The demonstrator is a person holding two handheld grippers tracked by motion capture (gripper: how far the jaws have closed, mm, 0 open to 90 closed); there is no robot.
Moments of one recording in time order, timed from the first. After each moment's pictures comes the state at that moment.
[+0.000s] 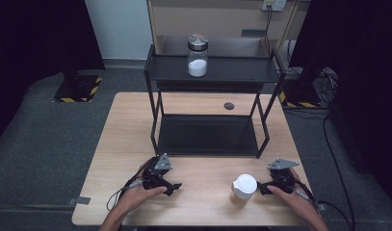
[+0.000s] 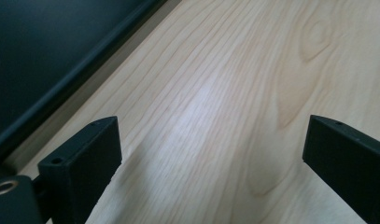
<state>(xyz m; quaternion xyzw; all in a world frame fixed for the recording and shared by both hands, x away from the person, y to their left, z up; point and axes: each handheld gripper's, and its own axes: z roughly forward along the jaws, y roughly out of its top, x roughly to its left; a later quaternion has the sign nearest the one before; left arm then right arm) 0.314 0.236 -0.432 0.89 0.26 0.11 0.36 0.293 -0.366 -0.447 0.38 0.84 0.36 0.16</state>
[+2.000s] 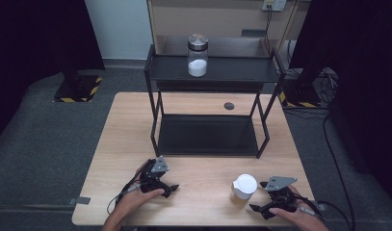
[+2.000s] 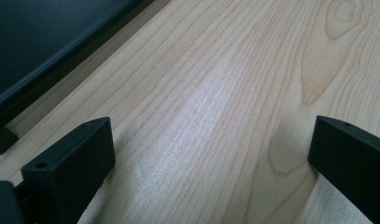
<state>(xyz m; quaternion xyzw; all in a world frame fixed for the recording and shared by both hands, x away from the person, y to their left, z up) 0.308 0.243 -0.445 0.88 0.28 0.12 0.37 0.263 -0.367 -0.428 0.25 0.89 0.37 0.09</state>
